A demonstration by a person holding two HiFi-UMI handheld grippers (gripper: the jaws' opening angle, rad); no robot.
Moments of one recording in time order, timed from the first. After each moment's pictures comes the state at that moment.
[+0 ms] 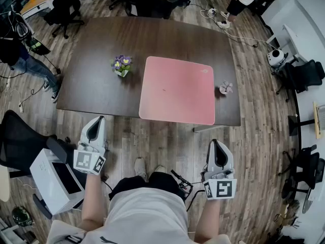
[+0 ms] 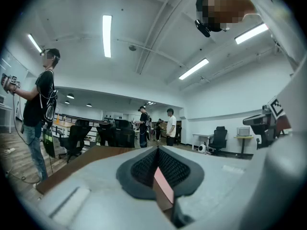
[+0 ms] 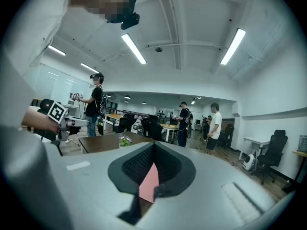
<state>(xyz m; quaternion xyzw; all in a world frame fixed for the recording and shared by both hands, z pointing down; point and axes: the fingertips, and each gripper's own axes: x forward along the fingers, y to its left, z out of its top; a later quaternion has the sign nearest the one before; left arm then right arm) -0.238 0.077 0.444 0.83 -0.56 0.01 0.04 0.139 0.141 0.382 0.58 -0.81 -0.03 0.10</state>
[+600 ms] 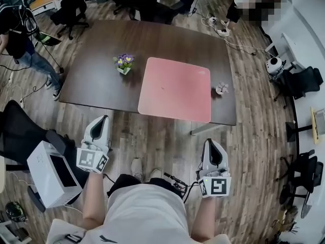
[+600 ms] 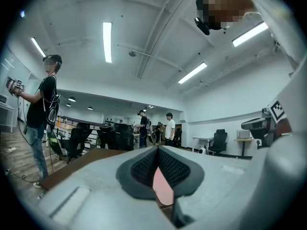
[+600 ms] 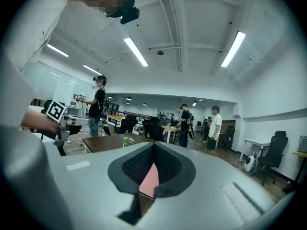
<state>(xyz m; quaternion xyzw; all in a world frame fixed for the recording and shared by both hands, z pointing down) -0.220 0.130 0.428 0.83 -0.55 -0.01 0.03 0.135 0.188 0.379 0.58 -0.81 -0.03 0.09</state>
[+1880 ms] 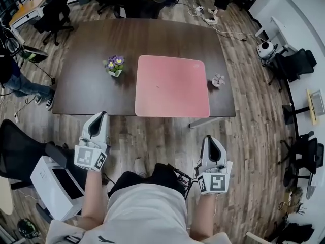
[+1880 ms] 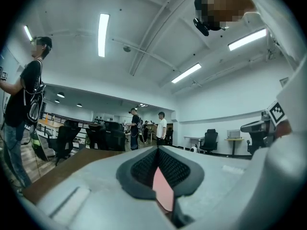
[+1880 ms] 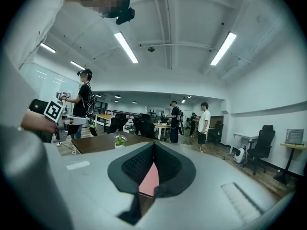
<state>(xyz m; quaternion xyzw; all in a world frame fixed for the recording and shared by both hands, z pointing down) -0.223 0.077 0.431 0.86 -0.50 0.00 0.03 0.125 0.175 0.397 0.64 -0.77 -0.01 0.09</state>
